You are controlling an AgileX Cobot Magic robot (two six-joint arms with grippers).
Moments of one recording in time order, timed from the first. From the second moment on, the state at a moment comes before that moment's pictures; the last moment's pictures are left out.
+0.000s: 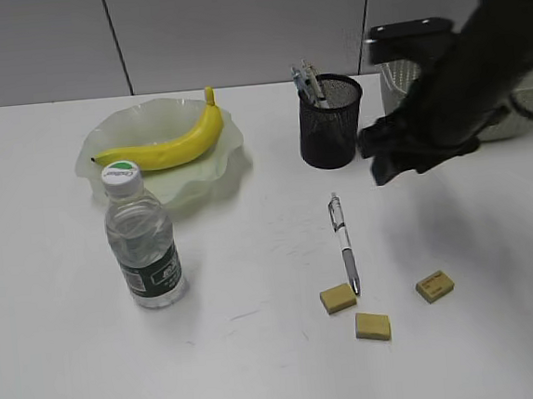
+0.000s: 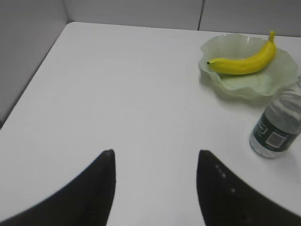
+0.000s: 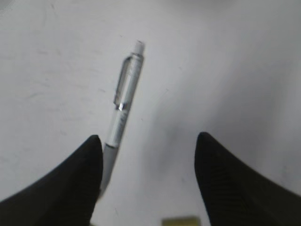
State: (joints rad) left arm -0.17 -0.01 -0.54 0.20 1.07 -0.28; right arm 0.41 1.73 -1.12 0.08 0.63 0.07
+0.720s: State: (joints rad) left arm -0.16 -0.01 -0.54 0.19 1.07 -0.27; right arm 0.48 2.24 -1.53 0.12 0.76 0.19
